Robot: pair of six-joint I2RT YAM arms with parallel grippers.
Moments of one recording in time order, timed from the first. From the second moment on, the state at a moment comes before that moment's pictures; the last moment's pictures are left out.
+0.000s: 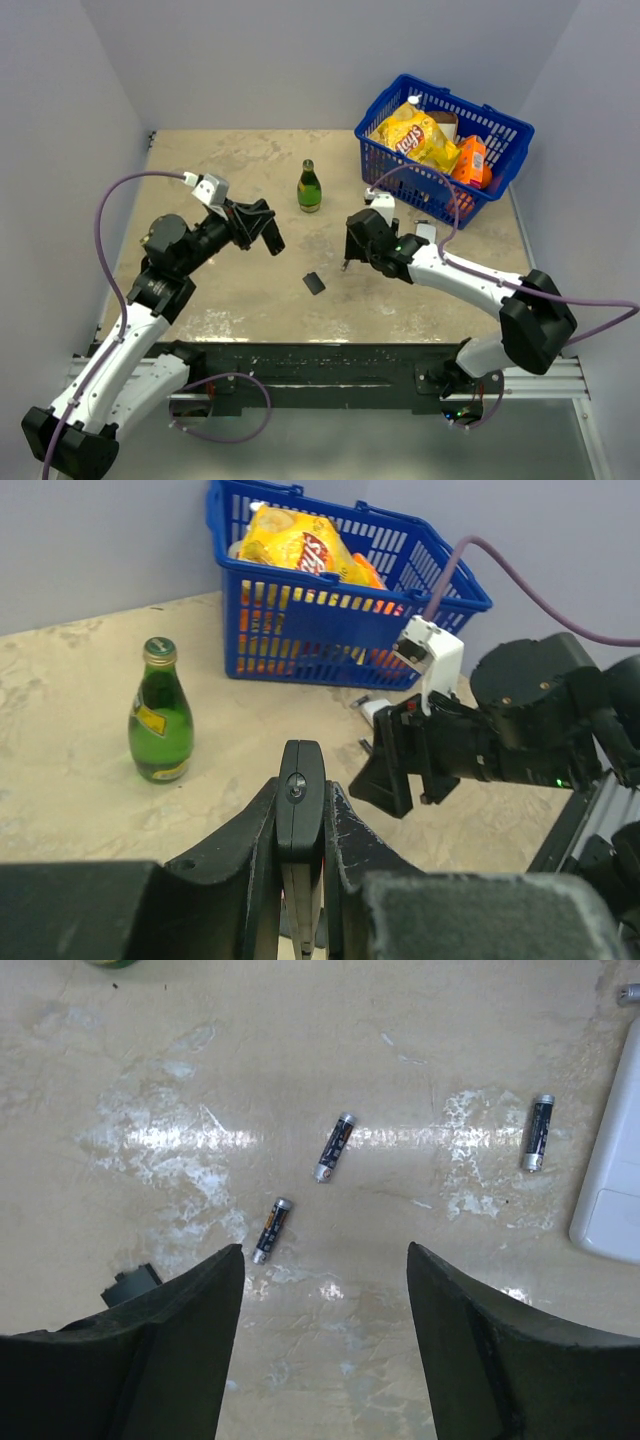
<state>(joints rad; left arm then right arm) -0.39 0.77 0.74 0.06 0.34 -0.29 0.79 1.44 0.95 -0.37 0.51 0.63</state>
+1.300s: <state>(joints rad) -0.42 0.80 0.74 0.02 0.38 -0.25 0.49 1.65 0.97 -0.31 0.54 0.55</state>
